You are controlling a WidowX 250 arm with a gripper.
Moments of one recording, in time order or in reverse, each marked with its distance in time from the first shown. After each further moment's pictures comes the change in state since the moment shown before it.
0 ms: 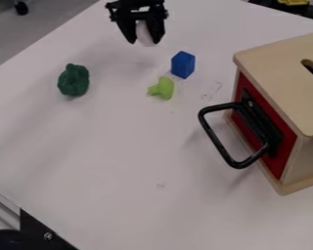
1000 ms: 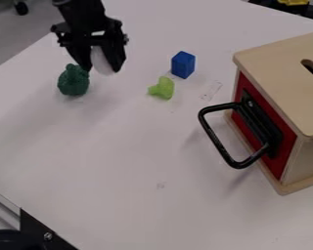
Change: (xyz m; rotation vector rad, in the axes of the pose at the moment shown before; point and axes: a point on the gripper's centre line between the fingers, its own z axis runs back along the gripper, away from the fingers) arm -0.117 0.006 0.033 0.045 -0.029 0.076
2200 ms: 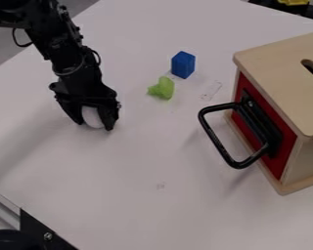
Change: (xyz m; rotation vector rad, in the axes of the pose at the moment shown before) arm -0.043 0.016 -0.064 0.094 0.070 -0.073
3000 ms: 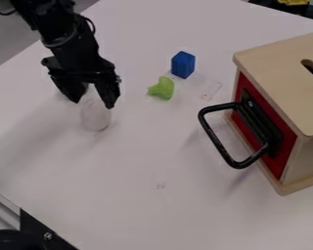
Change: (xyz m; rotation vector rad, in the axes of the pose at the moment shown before) arm 0.005 -0.012 0.065 -0.045 -0.106 0.023
